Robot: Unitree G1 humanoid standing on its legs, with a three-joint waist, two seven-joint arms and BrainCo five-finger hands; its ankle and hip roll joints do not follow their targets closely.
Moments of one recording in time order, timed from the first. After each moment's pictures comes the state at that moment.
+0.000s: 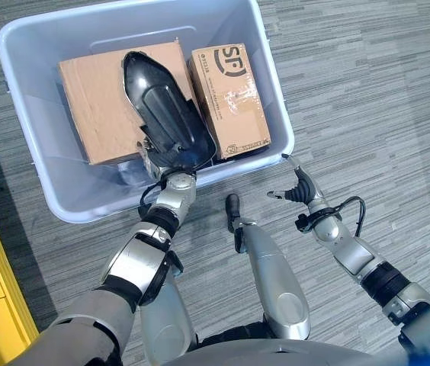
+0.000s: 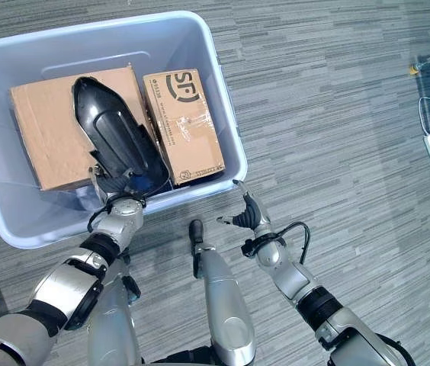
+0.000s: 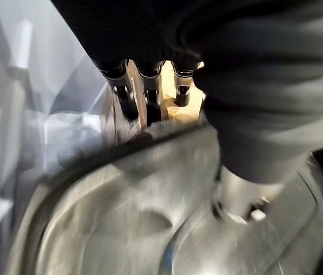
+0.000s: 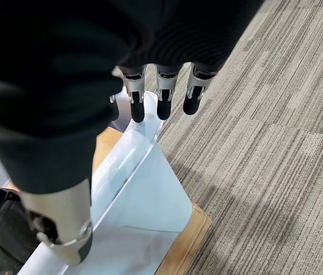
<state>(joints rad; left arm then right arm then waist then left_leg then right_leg) -0.82 0.22 -0.33 1.04 -0.46 -0.05 0.90 -0.36 -0.49 0.60 0.25 -0.03 0.04 -0.38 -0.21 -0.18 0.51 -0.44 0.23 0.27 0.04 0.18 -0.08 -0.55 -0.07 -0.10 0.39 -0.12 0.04</state>
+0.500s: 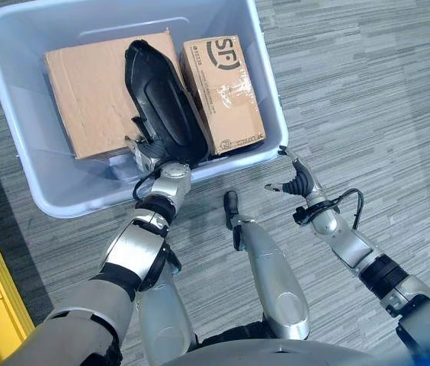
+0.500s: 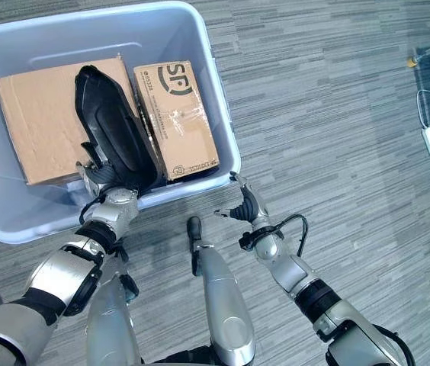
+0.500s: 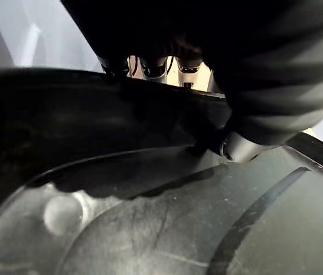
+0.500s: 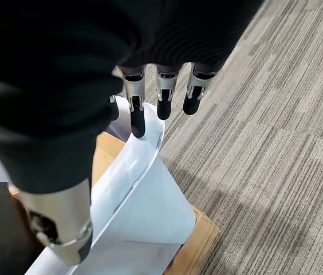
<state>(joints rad) -0.93 0.25 -0.30 1.13 -0.46 0.00 0.95 -0.42 -0.49 0.61 0.25 -0.02 0.04 -0.40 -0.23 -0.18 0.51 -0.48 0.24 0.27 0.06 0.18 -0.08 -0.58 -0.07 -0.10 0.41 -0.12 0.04</state>
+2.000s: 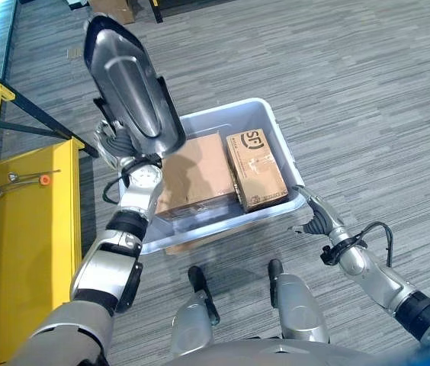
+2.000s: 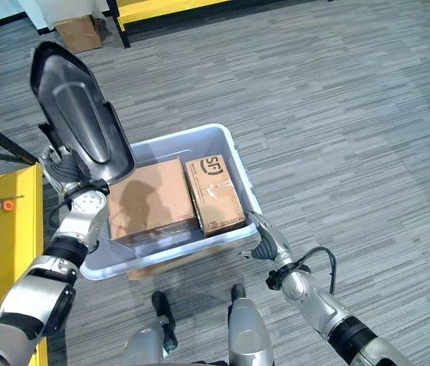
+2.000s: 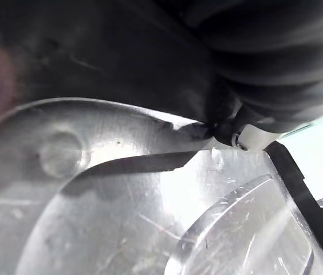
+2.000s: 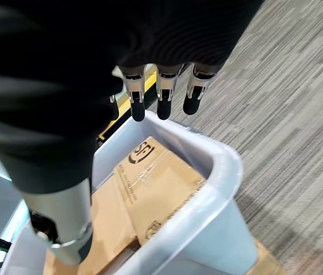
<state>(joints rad) -0.66 0.34 -0.16 0.82 -0.28 -0.18 0.93 -0.15 -0.67 0.63 0.22 -0.20 -0.05 -0.35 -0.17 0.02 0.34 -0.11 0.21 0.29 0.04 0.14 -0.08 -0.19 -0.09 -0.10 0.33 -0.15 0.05</state>
